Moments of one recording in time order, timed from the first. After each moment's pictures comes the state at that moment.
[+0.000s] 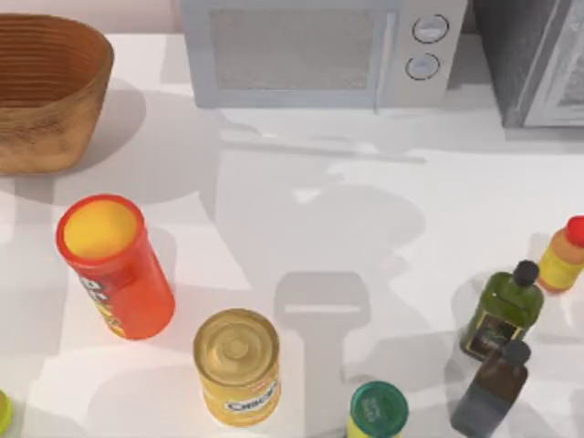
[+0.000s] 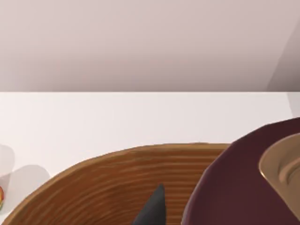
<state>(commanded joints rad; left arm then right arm) 0.12 1.78 1.51 -0.32 0.12 0.10 0.00 0.00 0.00 0.00 0.00 0.00</state>
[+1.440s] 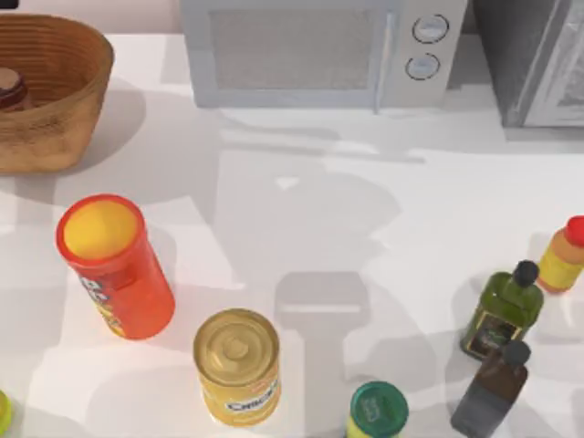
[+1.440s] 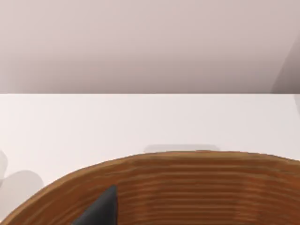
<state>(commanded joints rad) 0.12 1.84 1.51 -0.27 0.12 0.09 0.00 0.00 0.00 0.00 0.00 0.00</state>
